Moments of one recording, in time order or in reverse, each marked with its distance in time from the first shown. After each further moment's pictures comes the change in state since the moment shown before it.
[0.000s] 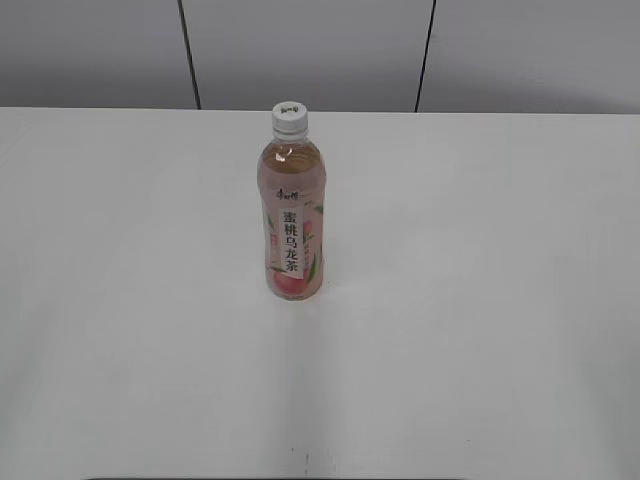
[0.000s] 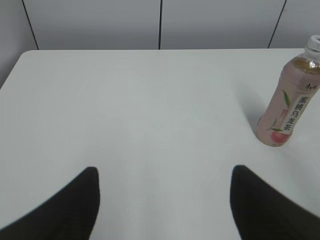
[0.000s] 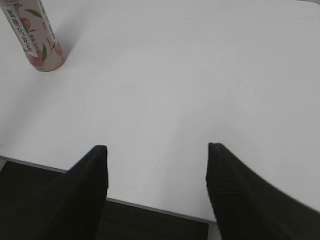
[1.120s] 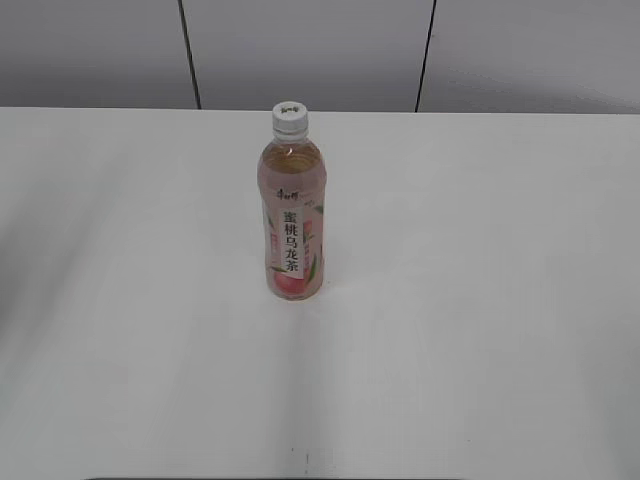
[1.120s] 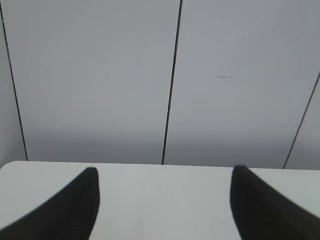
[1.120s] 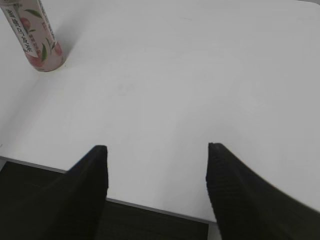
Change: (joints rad) left arm 0.000 0.770 -0.014 -0.032 -1.046 0.000; right arm 0.000 0.000 0.000 -0.001 0.000 0.000
